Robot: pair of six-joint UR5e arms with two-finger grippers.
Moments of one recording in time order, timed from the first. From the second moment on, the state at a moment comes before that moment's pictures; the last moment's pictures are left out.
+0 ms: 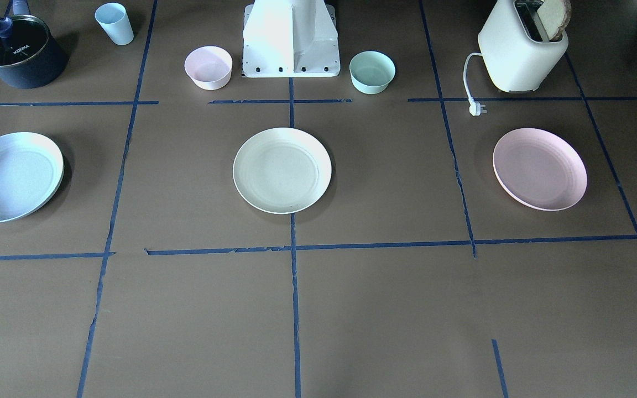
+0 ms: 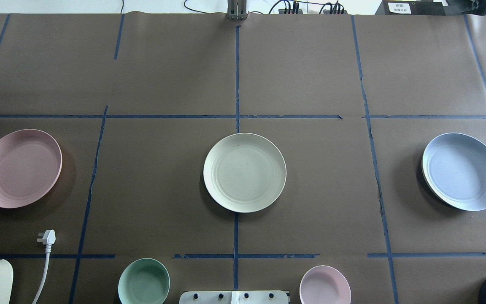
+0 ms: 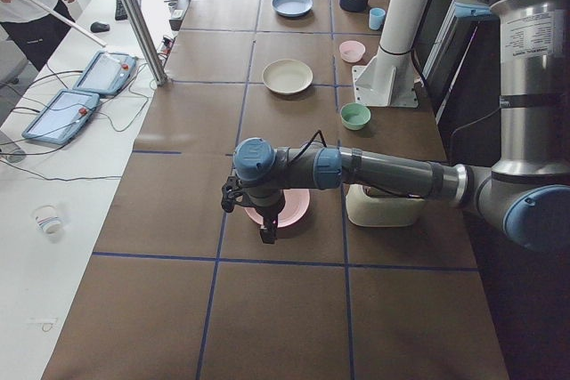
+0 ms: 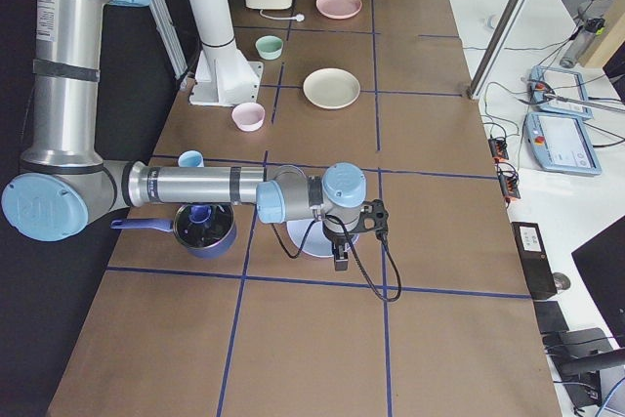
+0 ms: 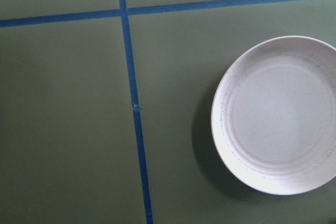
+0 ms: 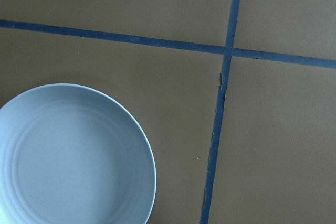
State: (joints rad) left arm -1.50 -1.45 -1.83 -1.38 -2.43 0.09; right arm 1.47 -1.70 1.72 -1.46 2.39 0.05
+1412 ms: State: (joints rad) left arm -1.52 -1.44 -1.86 -1.39 -2.36 0.08; right arm 1.47 -1.70 1.73 -1.45 2.39 0.06
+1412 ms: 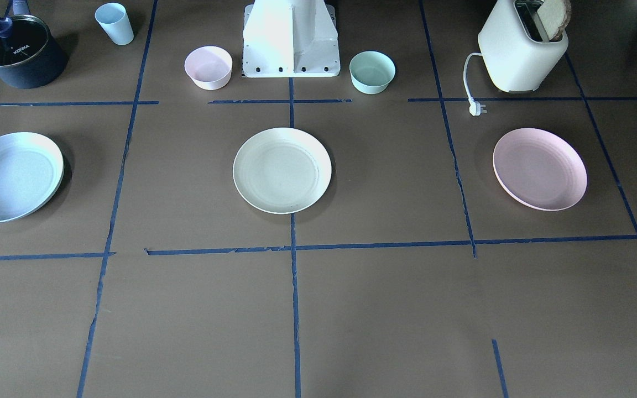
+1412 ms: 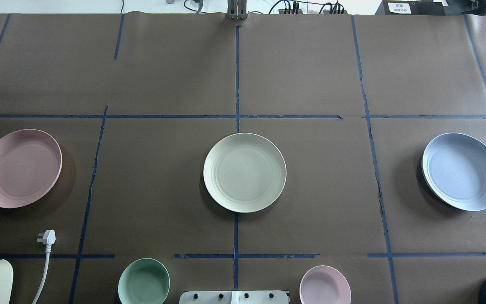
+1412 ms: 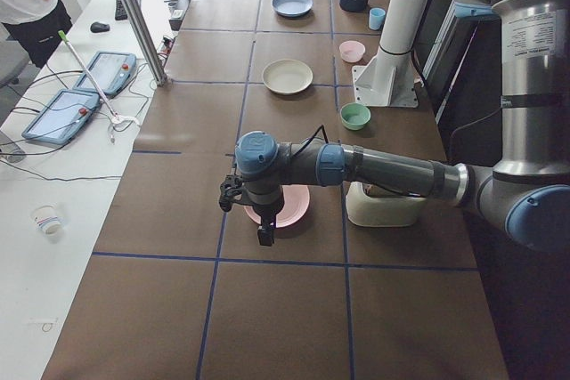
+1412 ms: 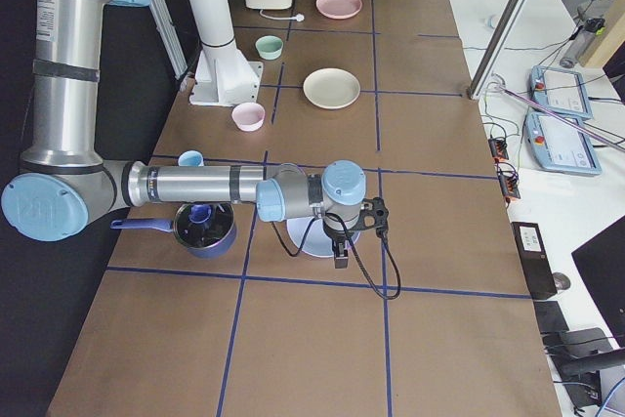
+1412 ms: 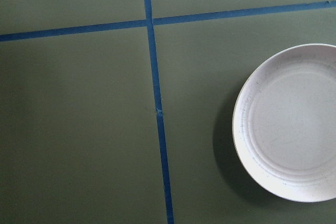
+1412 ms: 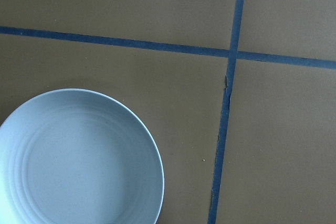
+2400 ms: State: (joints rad) left arm -1.33 -1.45 -1.60 -1.95 -2.43 -0.37; right arm 1.47 -1.71 1.73 -1.45 2.39 0.06
